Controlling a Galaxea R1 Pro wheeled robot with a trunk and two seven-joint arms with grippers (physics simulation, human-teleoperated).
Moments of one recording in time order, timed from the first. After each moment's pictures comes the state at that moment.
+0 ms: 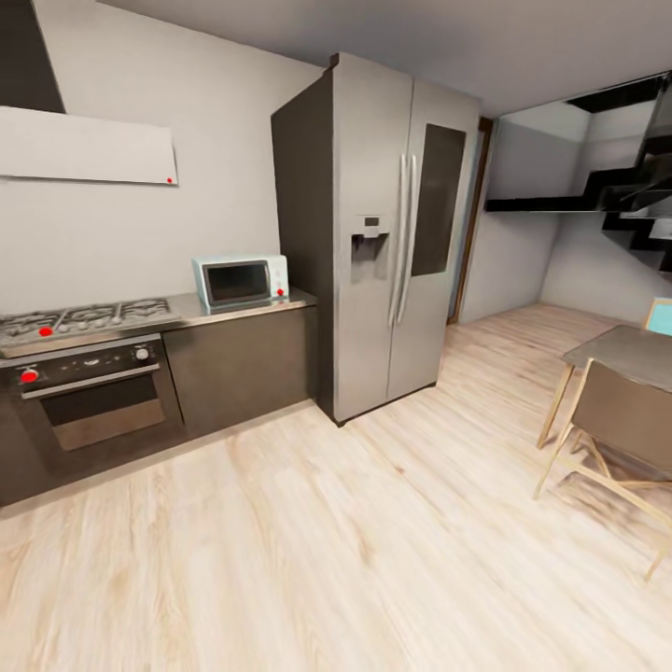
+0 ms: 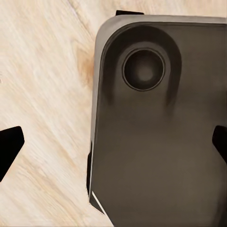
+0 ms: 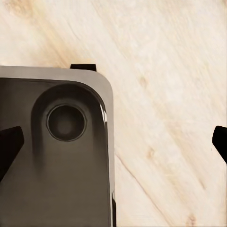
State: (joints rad) left arm 0.04 0.04 0.09 -0.11 0.01 -0.01 0.00; right arm 0.00 -0.05 0.00 -0.02 0.00 -0.24 -0.07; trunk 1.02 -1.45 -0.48
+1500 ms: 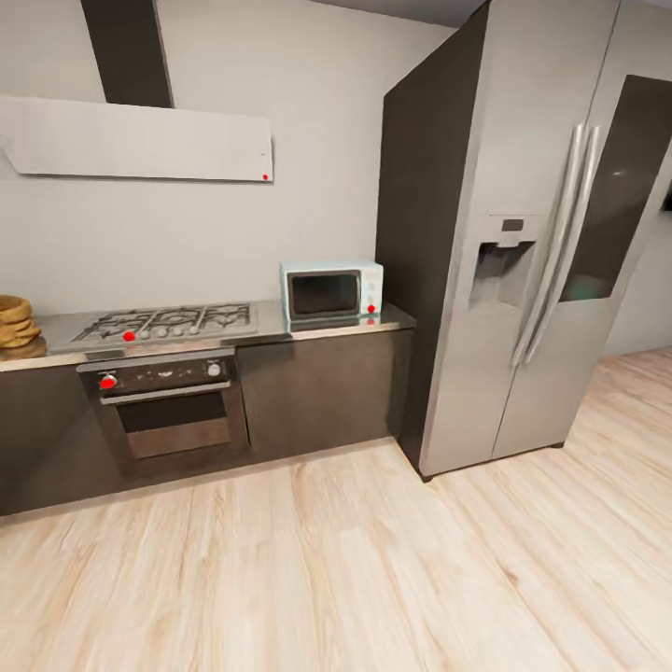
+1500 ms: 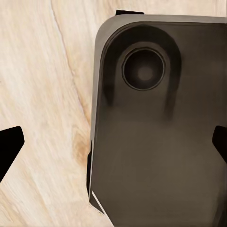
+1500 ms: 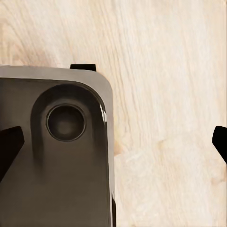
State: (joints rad) left arm 0.04 0.04 0.09 -0.11 0.01 -0.01 0.00; right arm 0.00 -0.05 0.00 -0.02 0.00 -0.24 -0.07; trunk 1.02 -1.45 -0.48
